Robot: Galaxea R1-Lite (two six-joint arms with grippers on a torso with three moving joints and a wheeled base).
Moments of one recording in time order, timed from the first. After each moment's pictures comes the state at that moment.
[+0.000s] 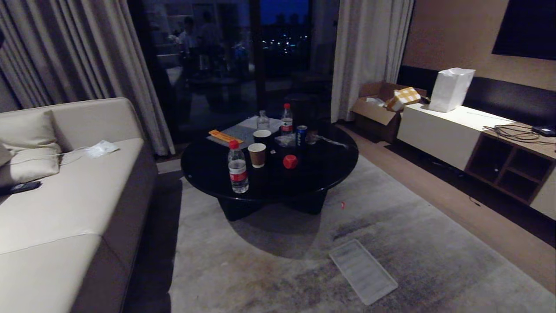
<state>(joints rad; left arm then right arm) 0.00 0.00 0.00 -0.01 0.07 -0.15 0.01 0.00 -0.13 0.33 0.01 0.02</state>
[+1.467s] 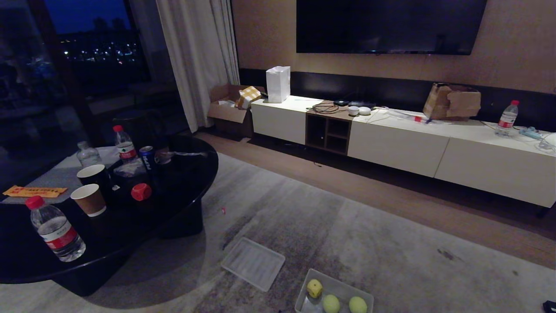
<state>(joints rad) 0.00 0.00 0.00 -0.01 0.07 -0.15 0.01 0.00 -0.13 0.33 0.01 0.02</state>
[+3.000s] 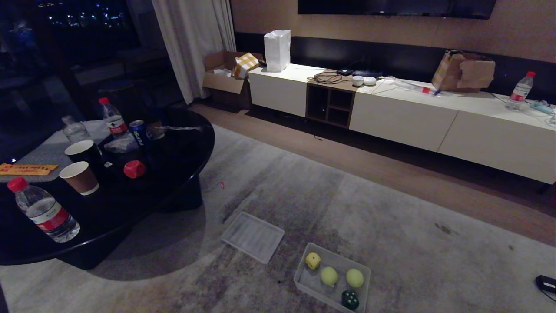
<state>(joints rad) 0.00 0.00 0.00 -0.01 0.07 -0.15 0.01 0.00 -0.13 0.33 0.01 0.02</state>
